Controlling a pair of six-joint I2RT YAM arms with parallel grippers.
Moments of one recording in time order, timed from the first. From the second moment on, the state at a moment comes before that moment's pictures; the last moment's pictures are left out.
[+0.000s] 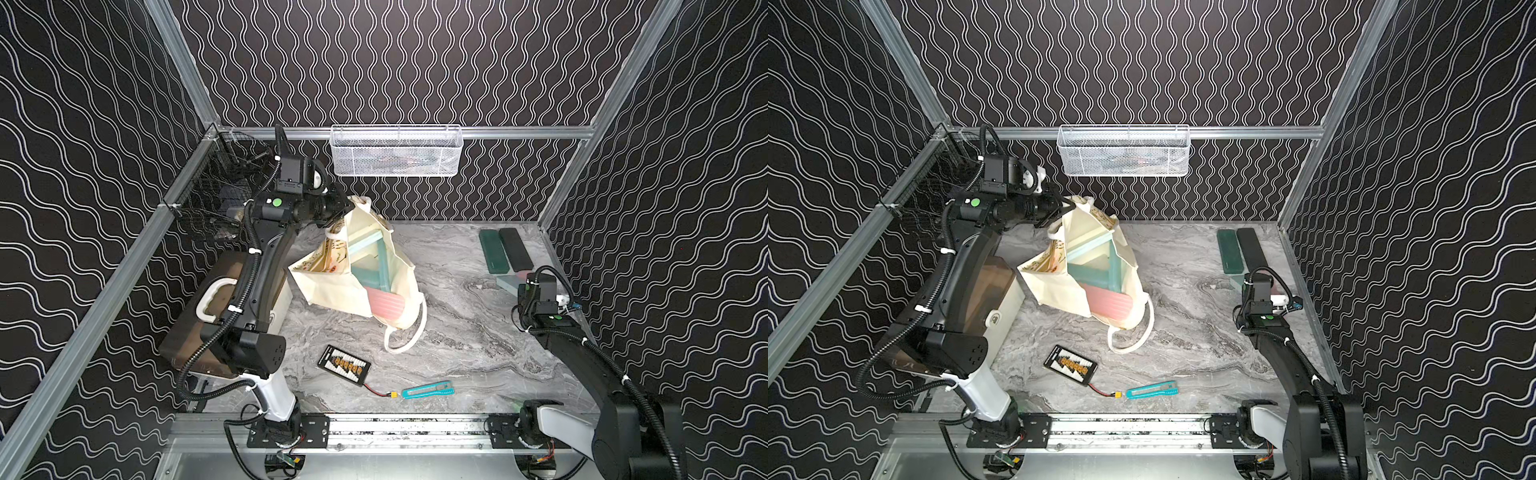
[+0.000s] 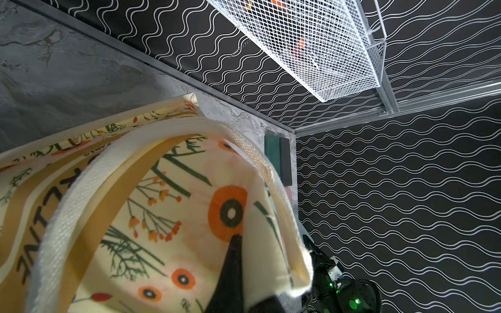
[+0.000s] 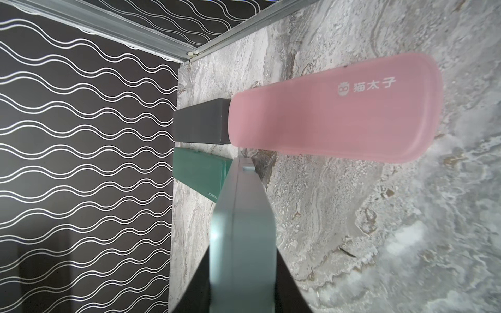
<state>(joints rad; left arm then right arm) -0.11 1.75 2.12 -0.98 0.43 -0.74 0.02 1.16 0.62 -0.13 0.37 1.48</state>
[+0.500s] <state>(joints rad) -0.10 1.75 2.10 -0.93 0.51 -0.73 0.02 1.12 0.55 -0.13 0.35 1.47</state>
